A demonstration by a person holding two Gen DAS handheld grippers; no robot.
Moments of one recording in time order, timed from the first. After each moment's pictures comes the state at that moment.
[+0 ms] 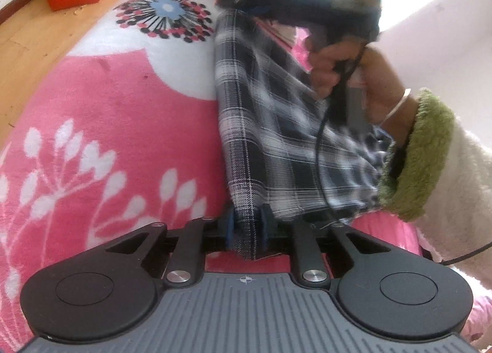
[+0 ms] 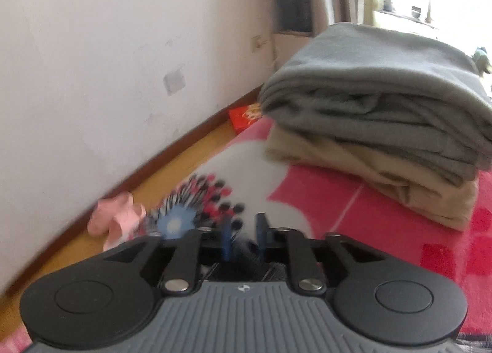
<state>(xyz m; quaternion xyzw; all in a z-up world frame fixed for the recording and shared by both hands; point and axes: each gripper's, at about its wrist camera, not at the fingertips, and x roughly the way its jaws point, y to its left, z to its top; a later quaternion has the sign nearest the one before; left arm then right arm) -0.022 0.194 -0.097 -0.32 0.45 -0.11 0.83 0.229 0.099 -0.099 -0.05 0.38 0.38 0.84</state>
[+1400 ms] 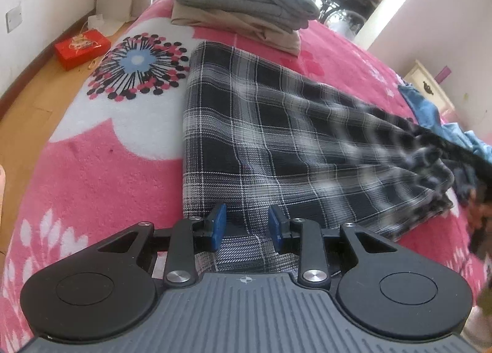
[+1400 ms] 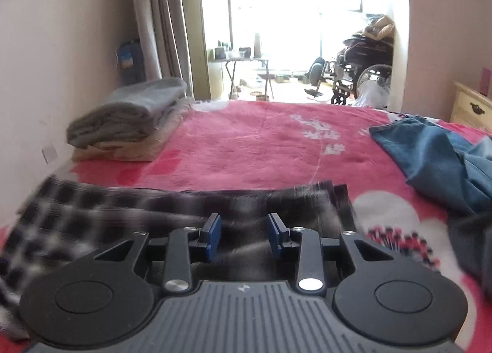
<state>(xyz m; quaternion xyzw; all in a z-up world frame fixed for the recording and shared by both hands) 0.021 0.142 -0.069 -0.18 0.45 -0.05 0.88 0.144 -0.251 -0.087 -0.01 0.30 0.13 0.94</state>
